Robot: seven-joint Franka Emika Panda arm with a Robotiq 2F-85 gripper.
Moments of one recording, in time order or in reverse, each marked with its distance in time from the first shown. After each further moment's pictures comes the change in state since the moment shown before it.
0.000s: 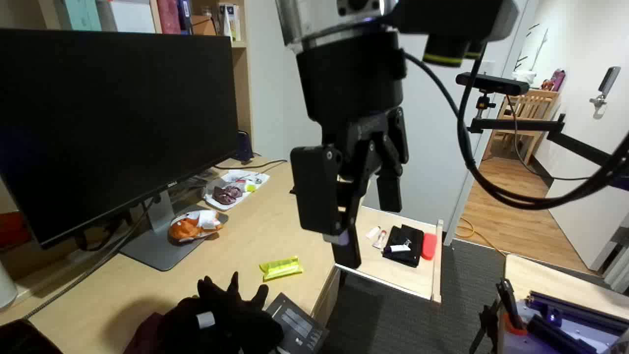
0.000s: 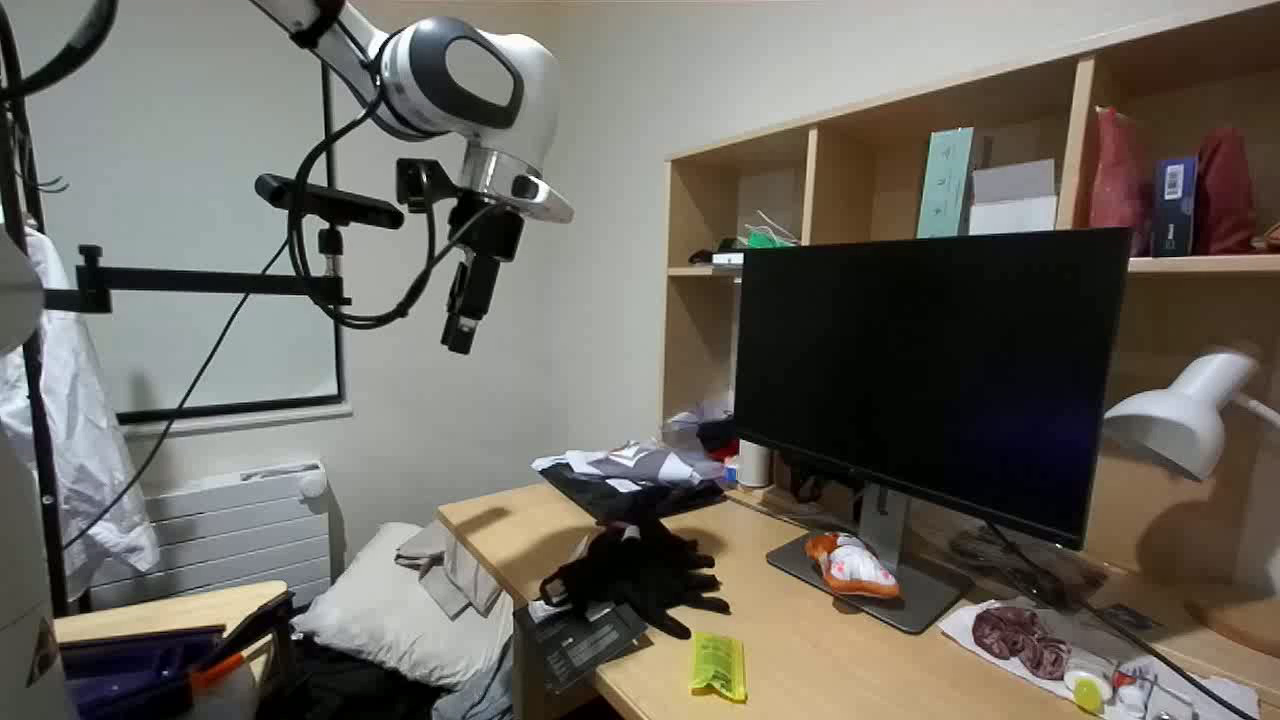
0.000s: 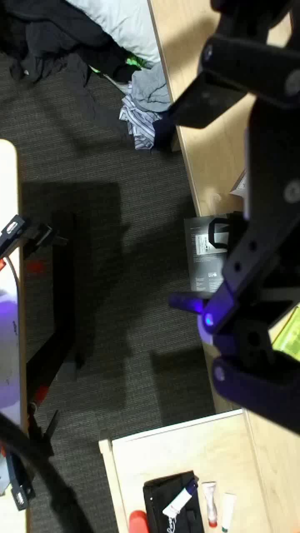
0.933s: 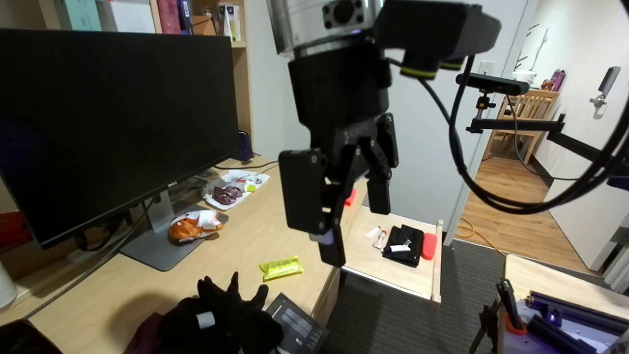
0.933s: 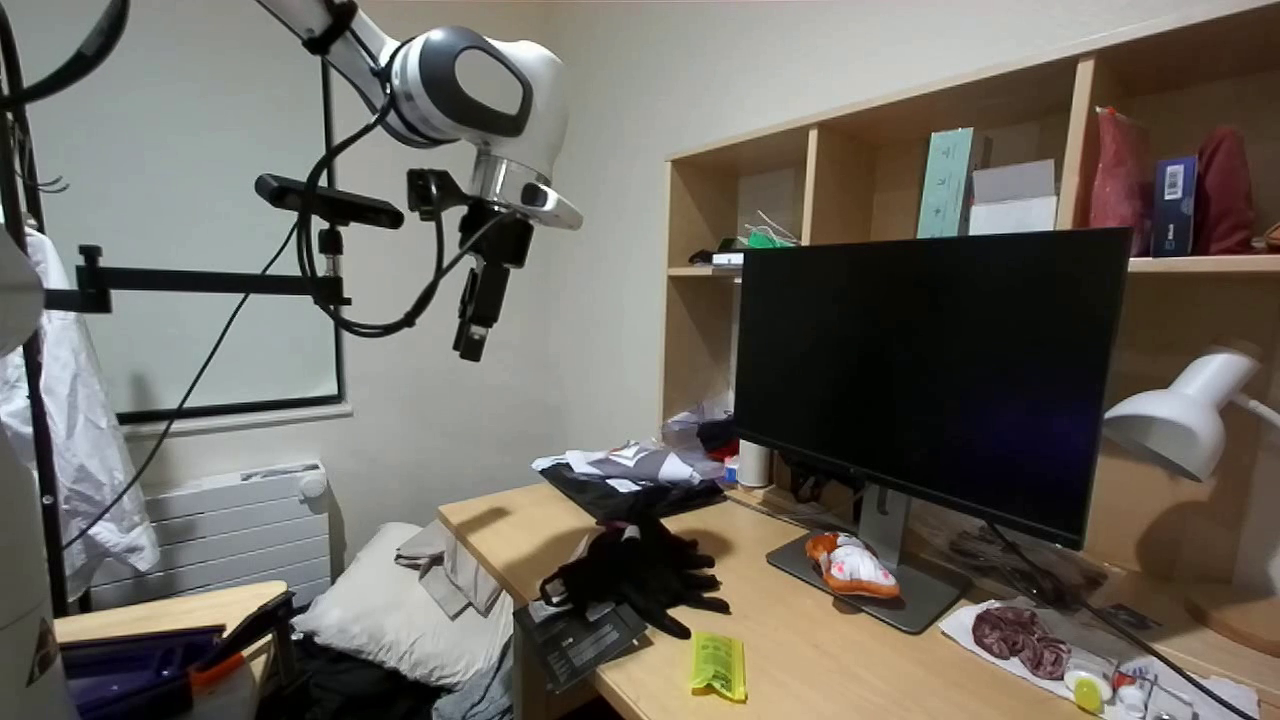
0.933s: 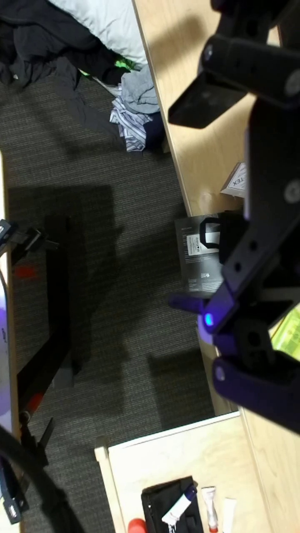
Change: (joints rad) arm -0.001 0.030 -0.013 0.004 0.000 0.040 0.011
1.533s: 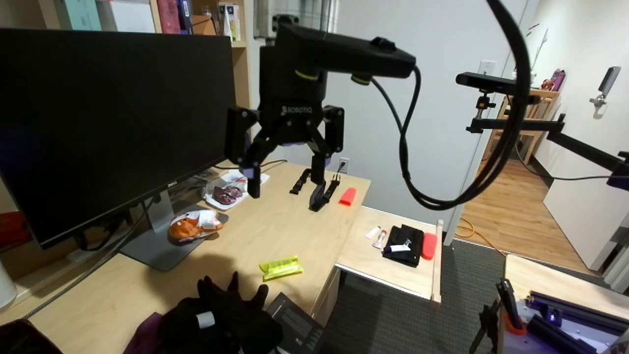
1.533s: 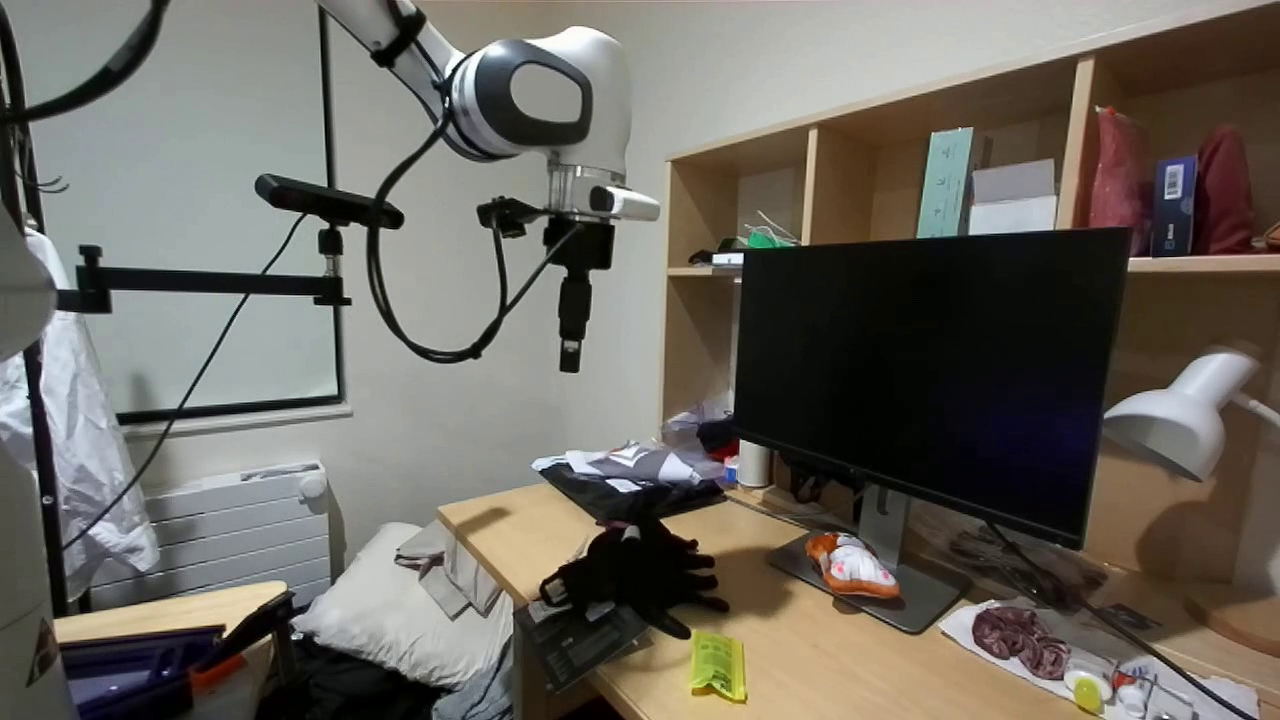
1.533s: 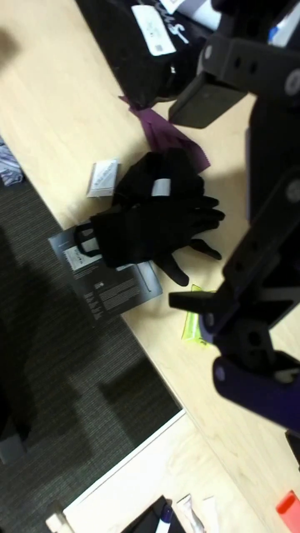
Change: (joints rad) arm -0.068 0.115 -0.084 0.054 0.004 0.301 0.149
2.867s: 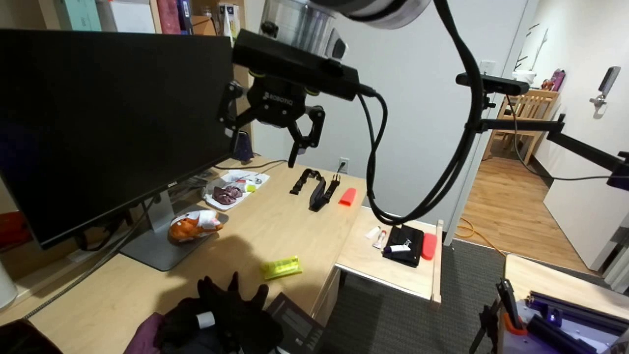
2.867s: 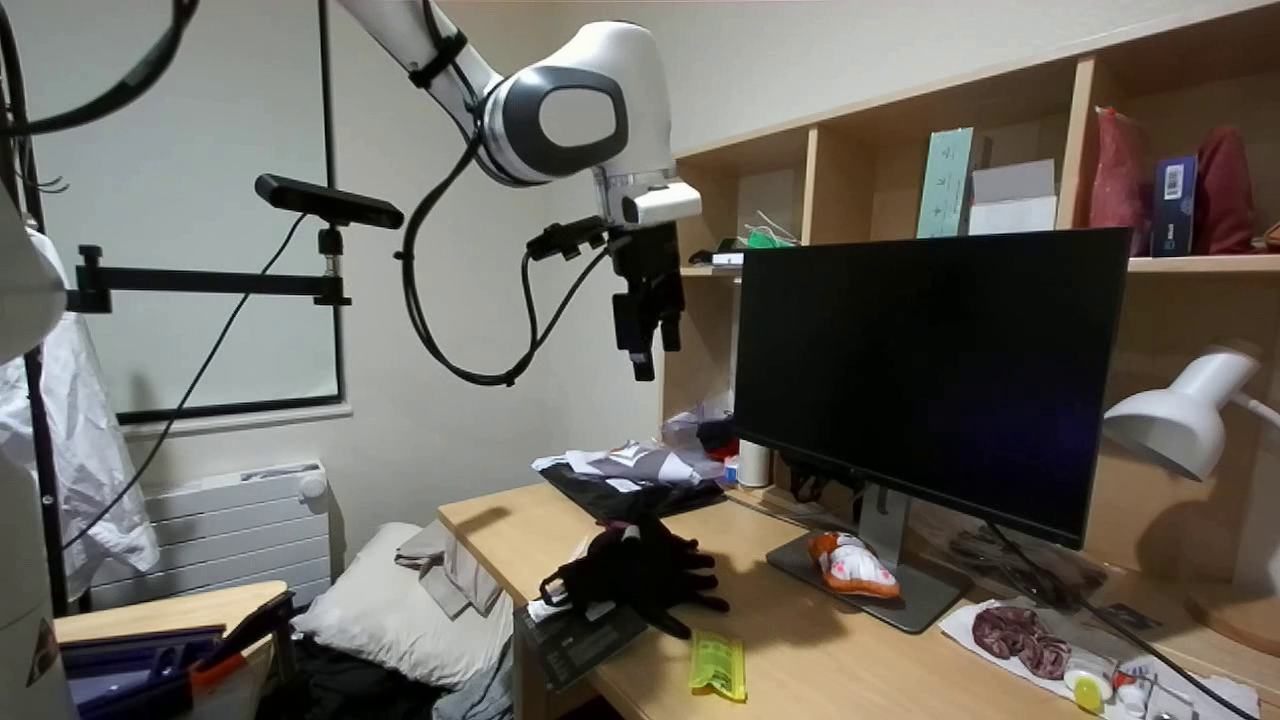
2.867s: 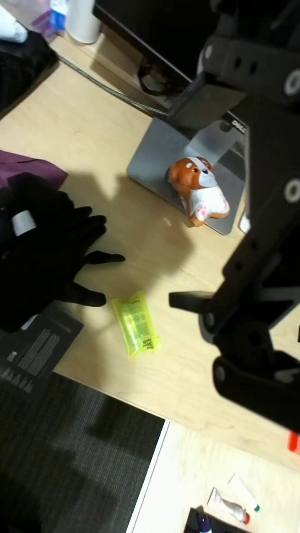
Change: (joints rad) arm -0.049 0.069 -0.053 -0.014 -0.006 0.350 0.378
